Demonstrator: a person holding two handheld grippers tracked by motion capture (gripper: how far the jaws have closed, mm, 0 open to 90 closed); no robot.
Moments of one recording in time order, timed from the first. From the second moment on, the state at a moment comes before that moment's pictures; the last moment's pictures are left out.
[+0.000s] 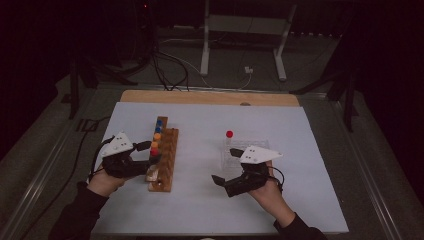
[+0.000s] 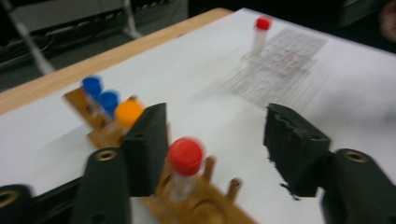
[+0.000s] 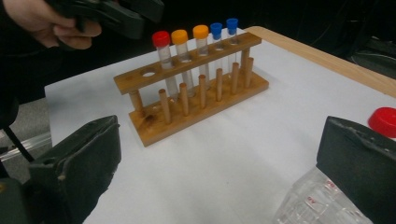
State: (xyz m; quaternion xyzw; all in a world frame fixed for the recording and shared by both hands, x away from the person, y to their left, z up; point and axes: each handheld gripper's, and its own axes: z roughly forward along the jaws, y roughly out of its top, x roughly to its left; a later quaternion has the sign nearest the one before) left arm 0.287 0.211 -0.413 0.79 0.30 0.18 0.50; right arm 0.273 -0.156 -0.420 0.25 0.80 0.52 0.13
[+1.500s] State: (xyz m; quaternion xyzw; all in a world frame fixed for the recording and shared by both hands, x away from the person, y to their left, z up) left arm 0.268 0.166 -0.412 0.81 0.23 0.12 0.53; right arm 0.341 -0.174 -0.453 0.37 0.81 0.41 0.20
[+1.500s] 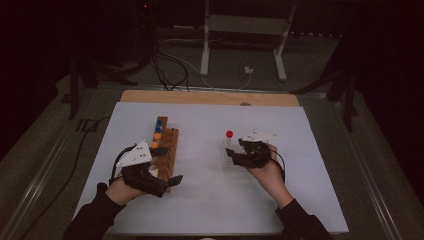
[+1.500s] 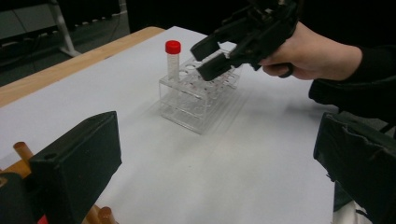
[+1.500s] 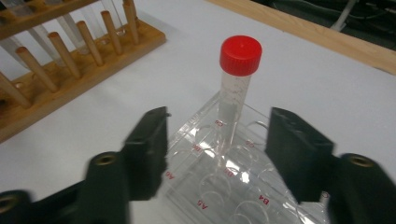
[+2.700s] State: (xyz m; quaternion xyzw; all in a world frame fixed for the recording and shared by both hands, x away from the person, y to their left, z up) left arm 0.269 0.166 -0.413 0.81 0.23 0.12 0.53; right arm 0.366 -0.160 -0.452 0.39 0.81 0.39 0.20
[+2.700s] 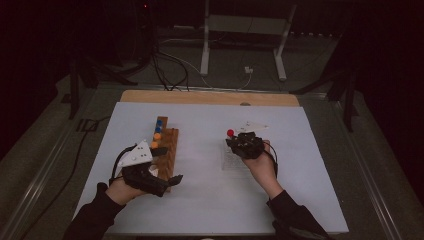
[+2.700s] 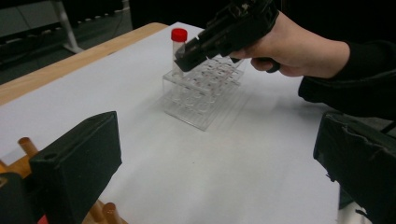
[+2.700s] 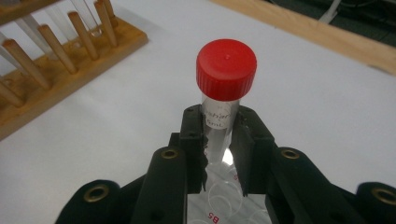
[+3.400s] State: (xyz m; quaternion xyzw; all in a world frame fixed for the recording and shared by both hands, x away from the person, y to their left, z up) left arm 0.269 0.167 -0.411 0.81 0.23 0.12 0.53; right arm 0.334 -0.173 -0.398 0.36 0.79 0.45 0.23
